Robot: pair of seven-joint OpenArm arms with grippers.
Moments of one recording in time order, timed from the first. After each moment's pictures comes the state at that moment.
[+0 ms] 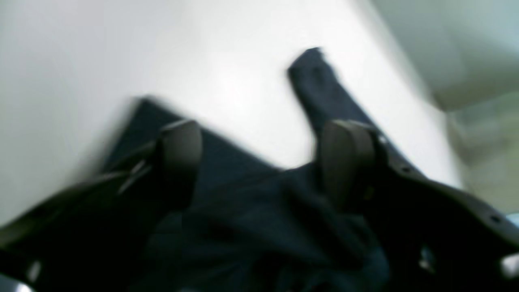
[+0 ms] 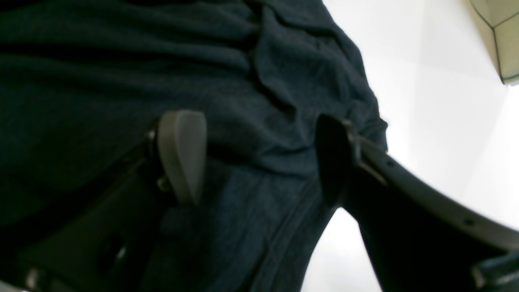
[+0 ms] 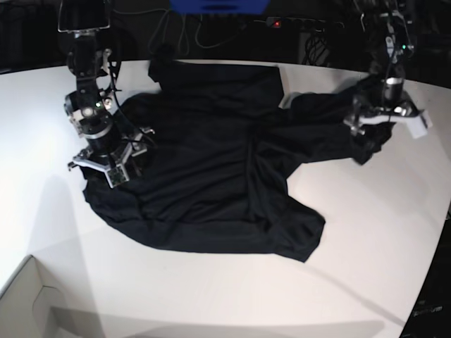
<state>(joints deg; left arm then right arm) 21.3 -4.8 -16.7 106.1 -48.4 0.5 21.3 -6.4 8.0 5.4 87.8 -16.4 18.2 -18.3</state>
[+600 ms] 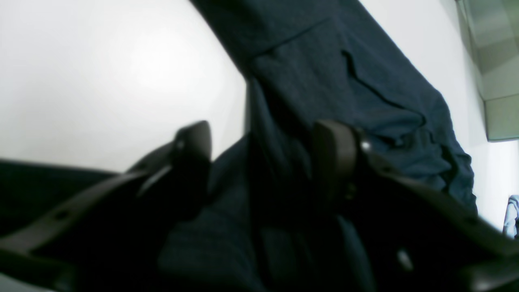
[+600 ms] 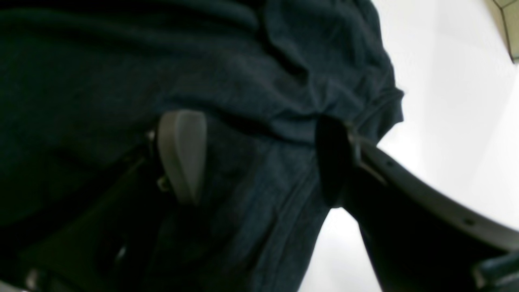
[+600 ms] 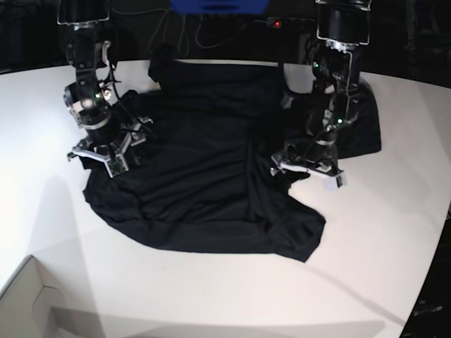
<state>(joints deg) 0.4 -3.7 1.3 75.8 -41.5 0.7 20.4 -8.8 8.3 6.0 88.1 -16.6 18.3 -18.1</state>
